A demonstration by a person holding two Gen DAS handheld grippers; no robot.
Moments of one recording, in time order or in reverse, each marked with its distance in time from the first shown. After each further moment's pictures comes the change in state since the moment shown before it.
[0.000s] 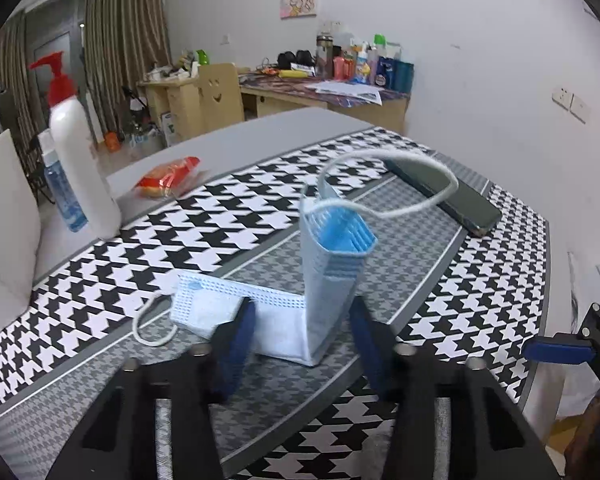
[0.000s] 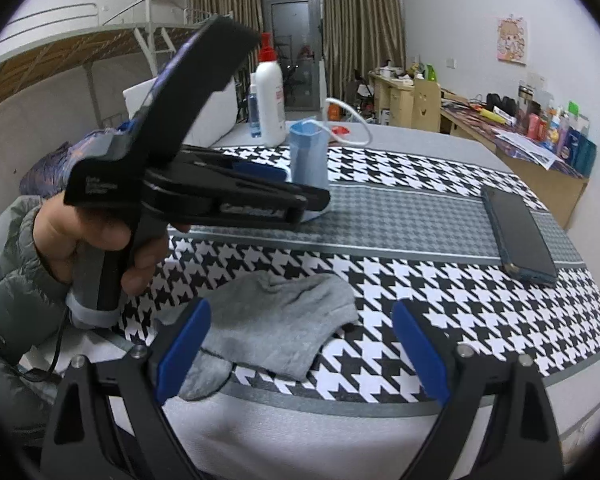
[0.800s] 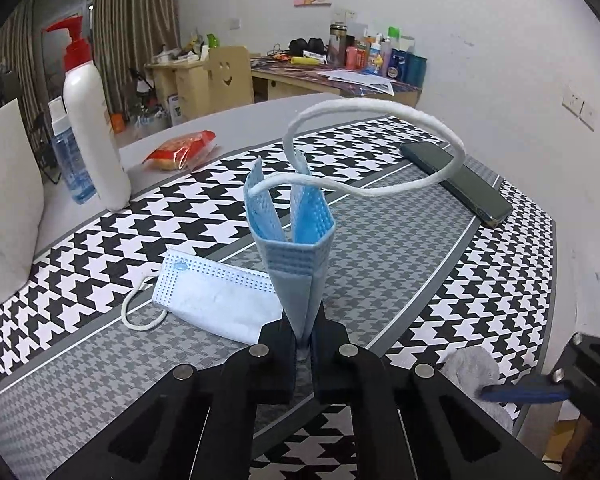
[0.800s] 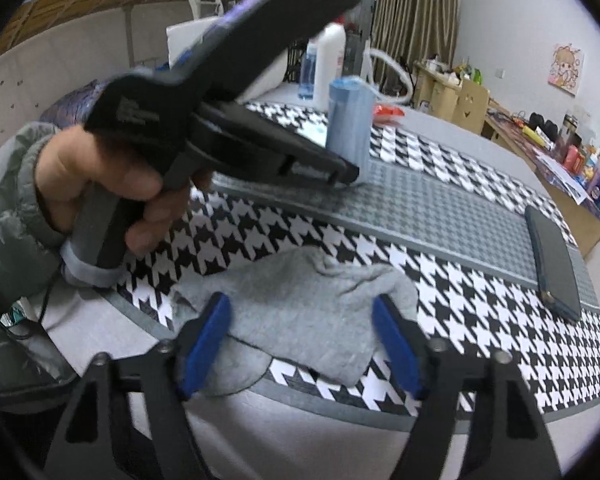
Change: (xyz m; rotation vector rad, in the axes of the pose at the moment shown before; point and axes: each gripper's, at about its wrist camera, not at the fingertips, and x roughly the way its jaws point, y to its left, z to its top) left arm -0.002 0.016 -0.012 -0.052 0.032 0.007; right arm 0.027 0.026 -0.003 -0.177 0.129 0.046
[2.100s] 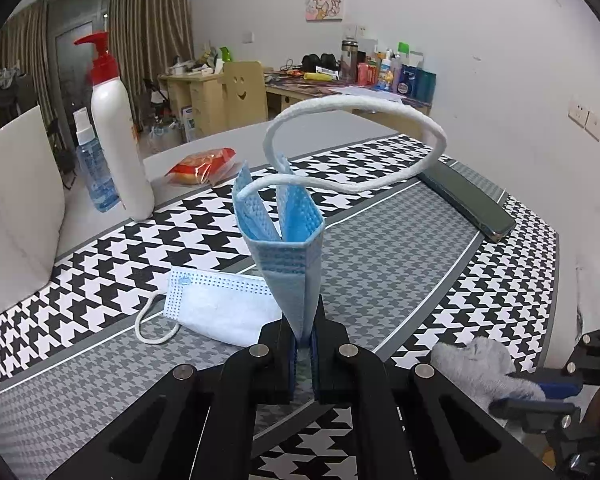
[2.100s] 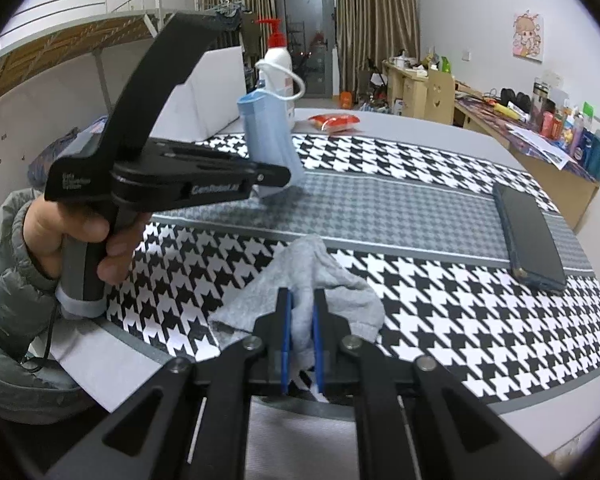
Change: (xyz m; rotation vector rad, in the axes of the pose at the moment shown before) left arm -0.022 0.007 0.000 -0.018 -0.053 0.041; right arm -0.023 -0.039 -0.001 0.155 -0.086 -0.002
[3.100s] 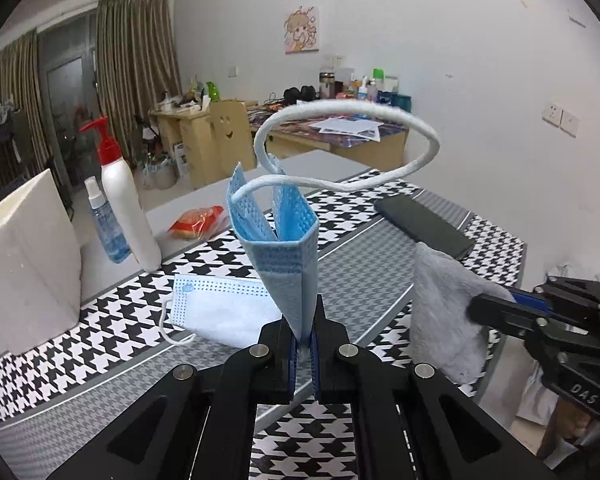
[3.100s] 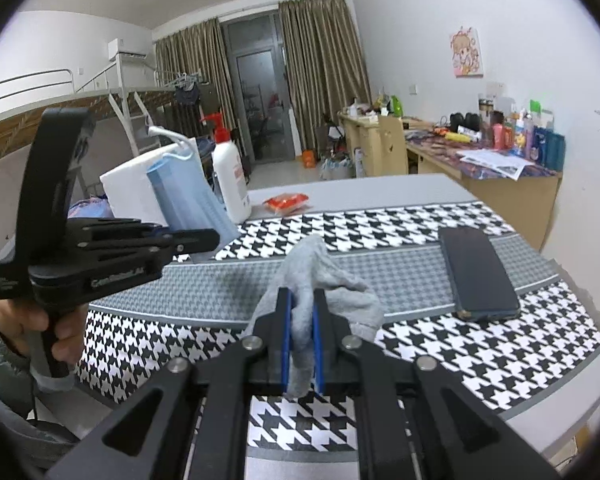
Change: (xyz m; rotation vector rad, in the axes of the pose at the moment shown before) left arm -0.067 -0.023 0.016 0.076 -0.099 -0.020; right arm -0.039 -0.029 0.020 0.164 -0.250 -0.077
